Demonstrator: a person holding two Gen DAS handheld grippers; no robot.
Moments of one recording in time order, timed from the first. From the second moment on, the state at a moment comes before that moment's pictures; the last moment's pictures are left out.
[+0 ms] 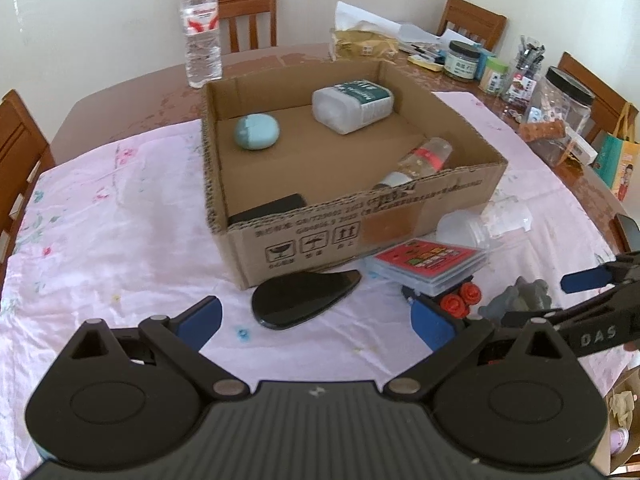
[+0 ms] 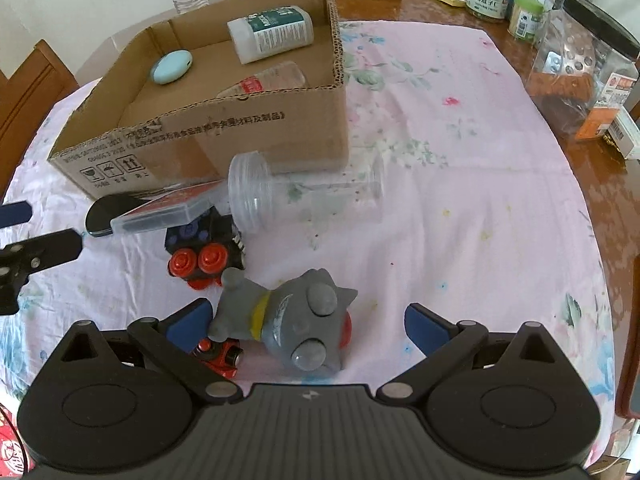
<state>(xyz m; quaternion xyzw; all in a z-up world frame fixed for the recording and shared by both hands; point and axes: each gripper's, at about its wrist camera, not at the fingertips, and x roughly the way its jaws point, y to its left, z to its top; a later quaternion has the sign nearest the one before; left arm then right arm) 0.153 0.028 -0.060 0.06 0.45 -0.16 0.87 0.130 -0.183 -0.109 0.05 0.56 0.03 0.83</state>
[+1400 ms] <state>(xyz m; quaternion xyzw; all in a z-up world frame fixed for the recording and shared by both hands) 0.081 -0.076 -0.108 0.08 0.49 -0.14 0.85 0.110 -0.256 -0.119 -0.08 0.53 0.15 0.83</state>
